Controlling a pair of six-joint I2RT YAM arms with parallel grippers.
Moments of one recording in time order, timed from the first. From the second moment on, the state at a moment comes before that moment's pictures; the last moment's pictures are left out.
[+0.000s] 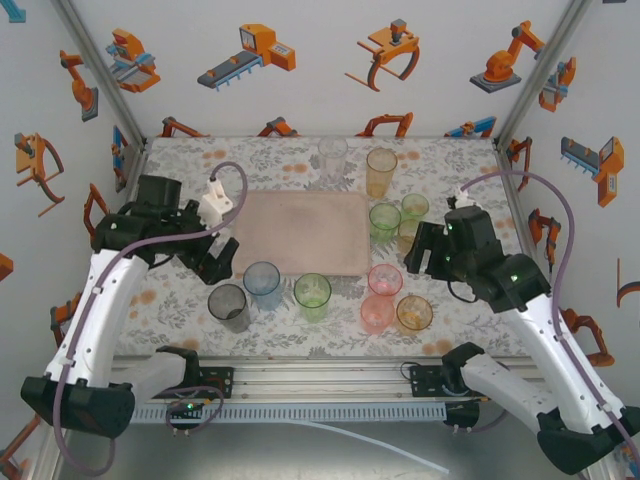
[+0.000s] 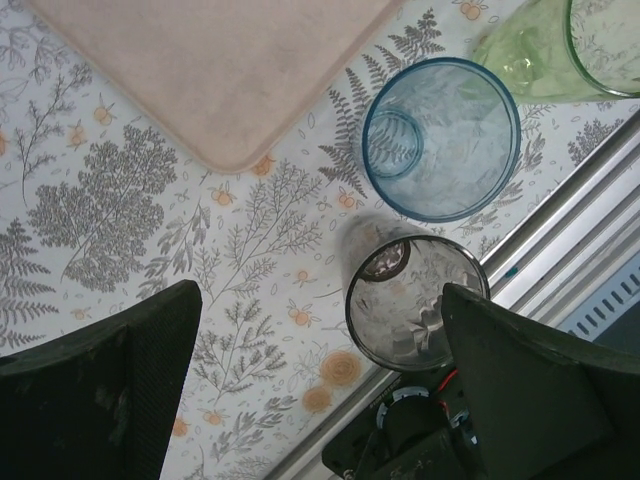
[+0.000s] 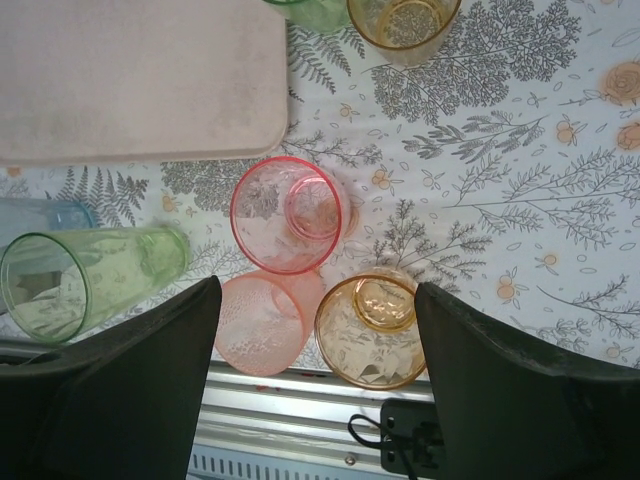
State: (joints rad) left arm -0.26 1.11 1.26 -1.18 0.36 0.54; right arm 0.49 0.86 1.08 -1.03 0.13 0.53
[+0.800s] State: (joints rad) left arm -0.50 1.28 1.19 -1.03 0.28 0.49; right arm 0.51 0.89 1.06 -1.03 0.14 0.54
